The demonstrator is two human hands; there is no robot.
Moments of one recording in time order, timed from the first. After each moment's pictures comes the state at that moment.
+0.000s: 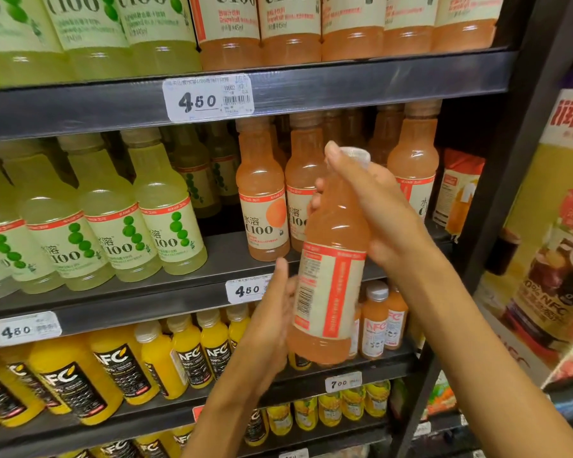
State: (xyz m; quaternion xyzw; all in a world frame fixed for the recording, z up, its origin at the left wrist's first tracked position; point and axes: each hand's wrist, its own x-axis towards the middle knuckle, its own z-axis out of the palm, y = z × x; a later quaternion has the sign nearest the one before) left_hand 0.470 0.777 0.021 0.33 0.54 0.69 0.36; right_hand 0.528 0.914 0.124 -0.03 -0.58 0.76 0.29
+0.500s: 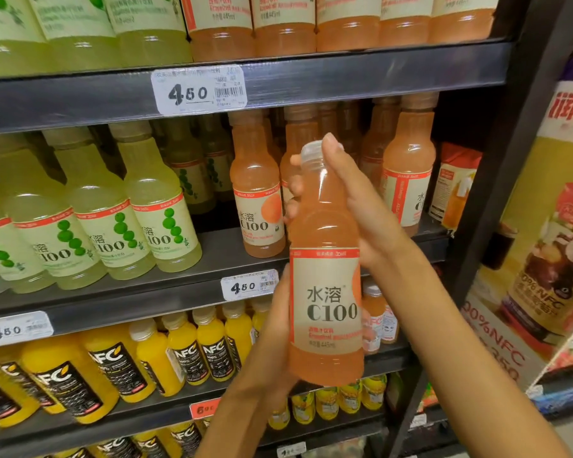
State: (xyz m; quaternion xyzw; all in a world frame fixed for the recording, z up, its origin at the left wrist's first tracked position) left_hand 0.486 0.773 0.012 0.34 0.42 0.70 0.47; right_hand 0.523 0.904 0.121 0.10 -0.52 0.83 0.16
